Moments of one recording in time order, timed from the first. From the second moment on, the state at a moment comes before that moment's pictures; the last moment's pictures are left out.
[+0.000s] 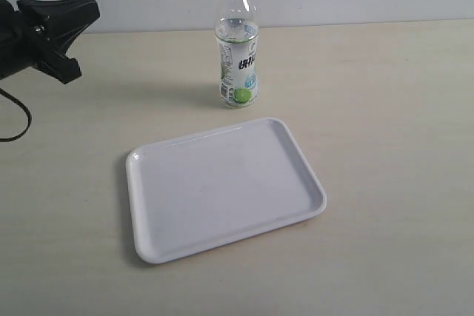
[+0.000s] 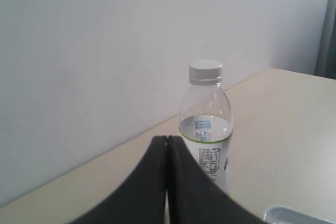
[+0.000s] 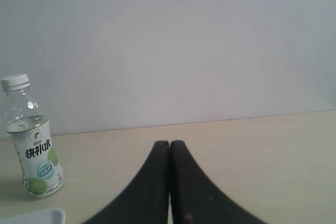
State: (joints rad) left arm -0.03 1.65 -0.64 0.85 -1.11 -0.41; right arm -0.09 0.01 -0.01 -0.03 0.07 0.13
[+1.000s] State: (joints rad) left arm -0.07 2.06 -0.94 0.85 -1.20 -0.40; right arm -0.09 0.01 -0.01 -0.03 0.07 0.13
